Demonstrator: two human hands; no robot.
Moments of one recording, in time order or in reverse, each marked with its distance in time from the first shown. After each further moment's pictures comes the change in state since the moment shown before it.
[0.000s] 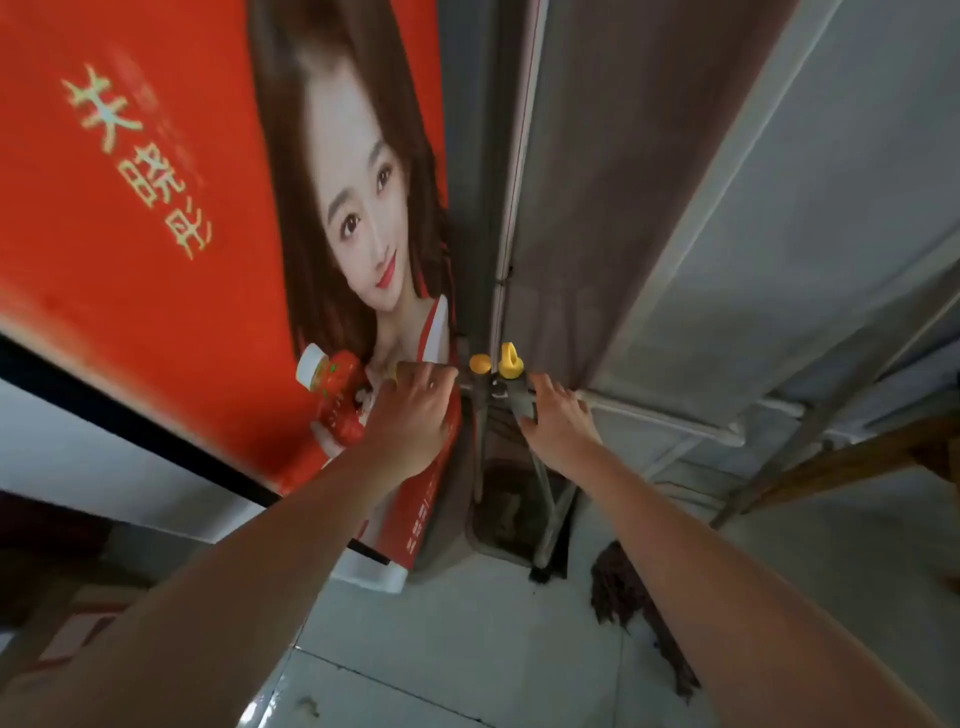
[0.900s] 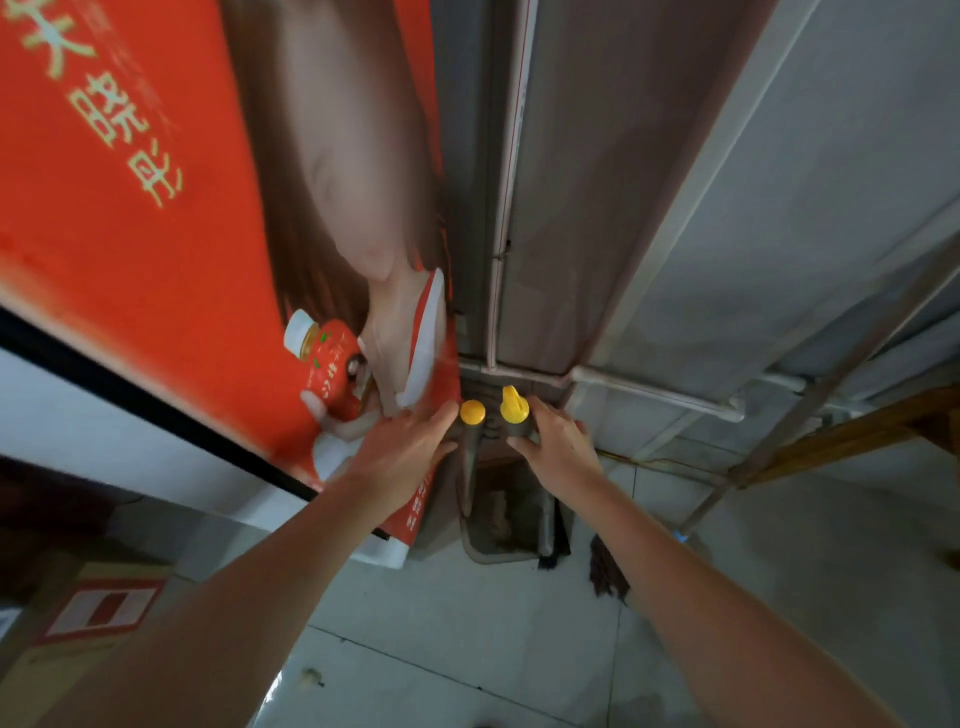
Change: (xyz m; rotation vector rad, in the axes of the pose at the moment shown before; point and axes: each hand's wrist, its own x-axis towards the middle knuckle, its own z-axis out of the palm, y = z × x) left_hand -0.042 -0.002 0.036 -0.048 -0.036 0.164; right_hand -0.038 0.022 0.036 0.111 0.014 -0.038
